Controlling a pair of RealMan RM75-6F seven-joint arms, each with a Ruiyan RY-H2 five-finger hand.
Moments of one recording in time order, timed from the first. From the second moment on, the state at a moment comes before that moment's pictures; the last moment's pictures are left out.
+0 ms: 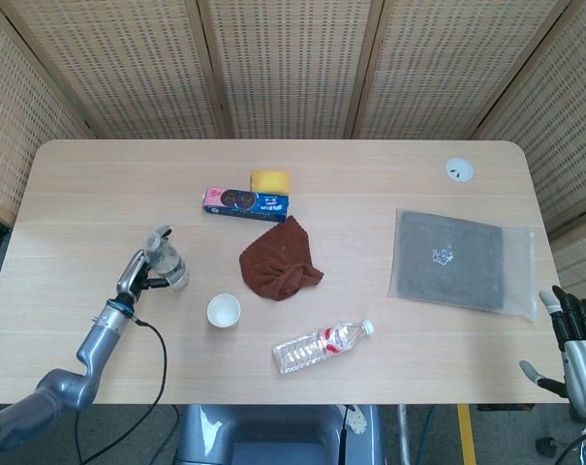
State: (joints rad) left arm -0.59 -1.78 -0.13 -0.77 1.44 0.88 -1.35; right arm -0.02 -1.06 0.04 -1.64 -1.56 1.58 -0.01
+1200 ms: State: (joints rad) left arm -0.36 -1.26 -0.03 -1.24 1.45 1.24 -0.71; right arm -0.04 -1.03 0.02 -1.66 -1.62 1.64 0.05
